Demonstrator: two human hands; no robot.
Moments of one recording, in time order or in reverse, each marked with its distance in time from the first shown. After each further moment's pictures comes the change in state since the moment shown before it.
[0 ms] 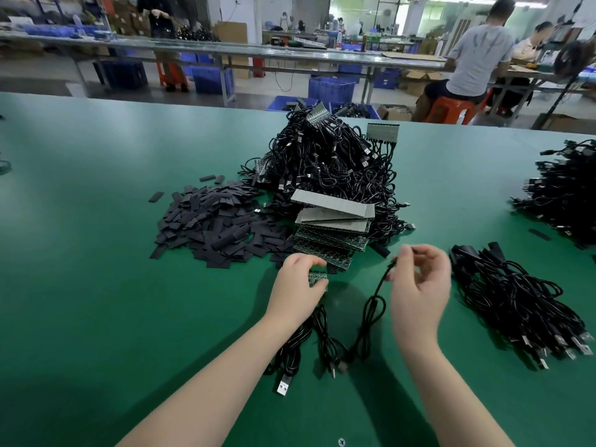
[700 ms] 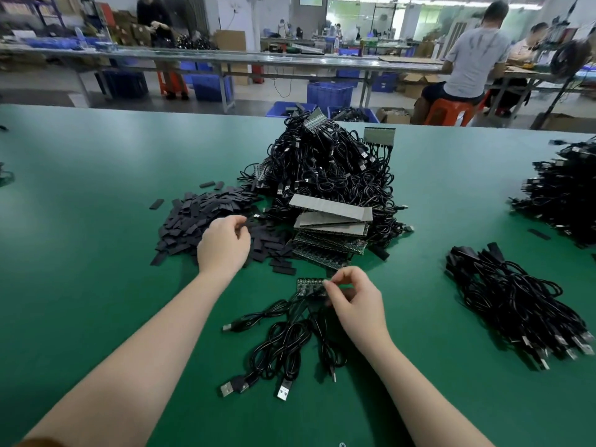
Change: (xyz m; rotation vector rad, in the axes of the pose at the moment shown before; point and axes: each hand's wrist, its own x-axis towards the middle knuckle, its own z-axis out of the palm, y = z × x) left_hand 0.057 -0.046 -0.099 0.305 0.367 -0.159; right_hand -0.023 0.043 0.028 -0.283 -0.513 0.128
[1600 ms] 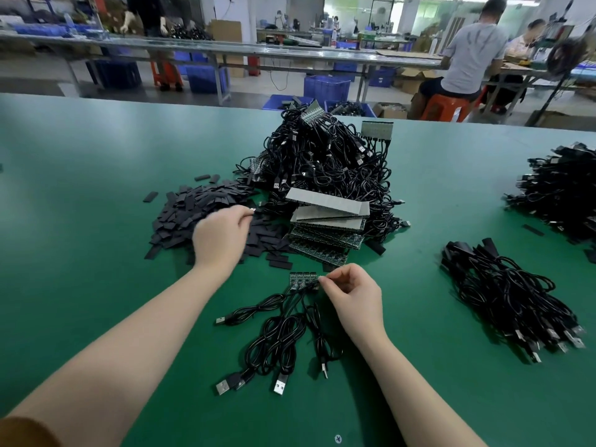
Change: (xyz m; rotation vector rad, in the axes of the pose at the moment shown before) left_hand -0.005 0.010 -0.008 0.105 0.146 0.287; right_hand 0.002 0.007 0.001 0.003 0.072 0.064
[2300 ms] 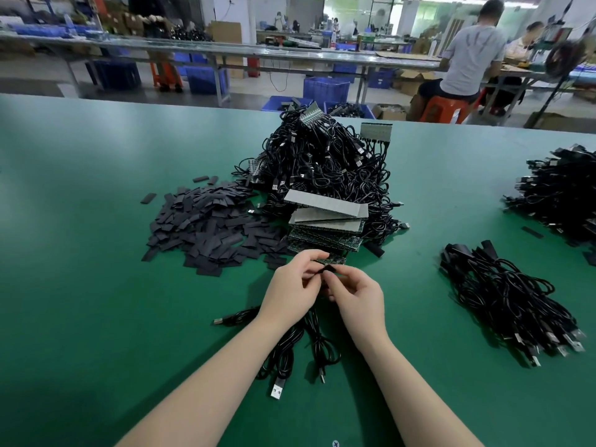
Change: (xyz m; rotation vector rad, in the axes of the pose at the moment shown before) left_hand -0.082 0.081 0.035 -0.755 -0.403 -0.080; right_hand 0.002 -0.003 -0.002 0.235 -0.015 0.062
